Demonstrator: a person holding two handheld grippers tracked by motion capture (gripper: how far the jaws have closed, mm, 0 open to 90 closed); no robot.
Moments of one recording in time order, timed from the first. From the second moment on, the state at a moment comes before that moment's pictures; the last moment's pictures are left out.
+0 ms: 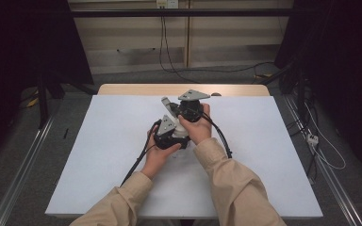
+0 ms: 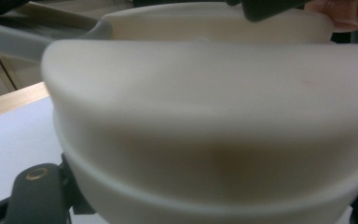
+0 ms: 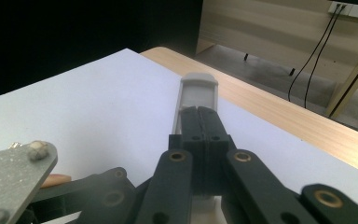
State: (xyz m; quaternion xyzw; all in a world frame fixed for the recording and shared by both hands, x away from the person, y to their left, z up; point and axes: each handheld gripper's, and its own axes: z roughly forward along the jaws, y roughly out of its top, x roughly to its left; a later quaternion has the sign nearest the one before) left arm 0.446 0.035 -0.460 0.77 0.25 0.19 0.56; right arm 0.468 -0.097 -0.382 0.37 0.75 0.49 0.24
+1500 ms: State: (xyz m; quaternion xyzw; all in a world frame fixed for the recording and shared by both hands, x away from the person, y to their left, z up) left arm 0.415 0.080 -0.440 0.79 0.24 0.14 0.54; right arm 0.400 -0.156 -0.384 0.35 0.73 0.54 0.23
